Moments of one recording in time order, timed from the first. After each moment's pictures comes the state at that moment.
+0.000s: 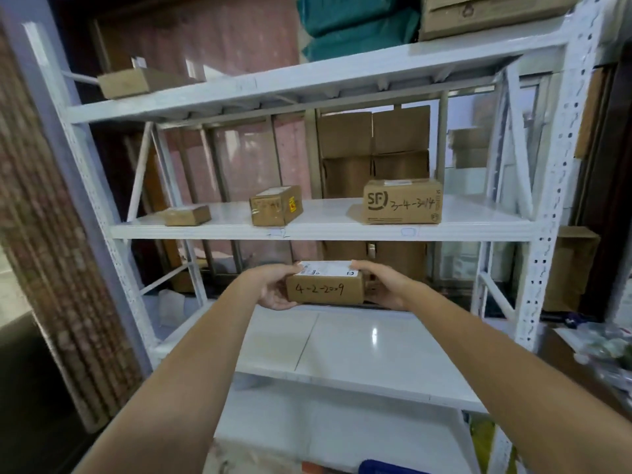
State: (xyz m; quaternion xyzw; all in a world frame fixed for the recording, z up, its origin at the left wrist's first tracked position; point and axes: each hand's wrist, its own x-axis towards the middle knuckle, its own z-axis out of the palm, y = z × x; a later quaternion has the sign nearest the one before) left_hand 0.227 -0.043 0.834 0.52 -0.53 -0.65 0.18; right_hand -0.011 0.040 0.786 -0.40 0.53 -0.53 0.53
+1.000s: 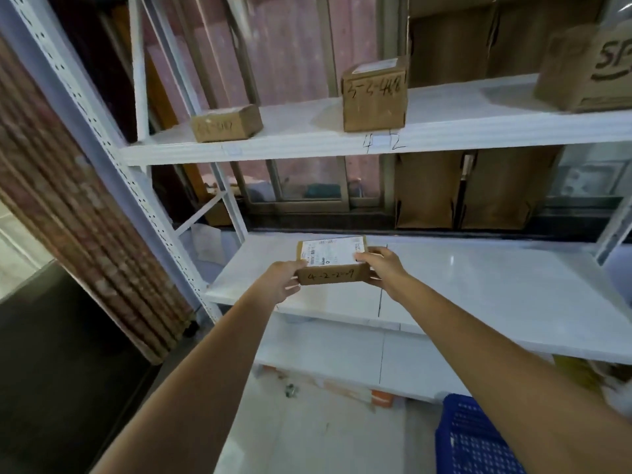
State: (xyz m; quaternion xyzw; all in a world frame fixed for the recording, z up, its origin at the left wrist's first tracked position) left_hand 0.393 -0.313 0.647 0.57 -0.48 -0.62 0.25; right_hand 0.192 -0.247 0.610 -0.26 0.64 -0.55 0.46
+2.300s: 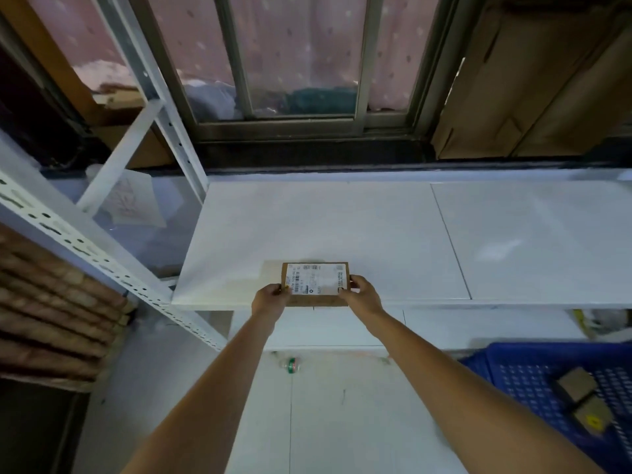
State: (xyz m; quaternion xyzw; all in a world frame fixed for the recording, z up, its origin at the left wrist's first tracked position) left_hand 0.518 -0.655 0.340 0.60 -0.56 -0.56 0.12; right_hand 0.365 -0.533 0.362 -0.19 0.80 -0.41 0.39
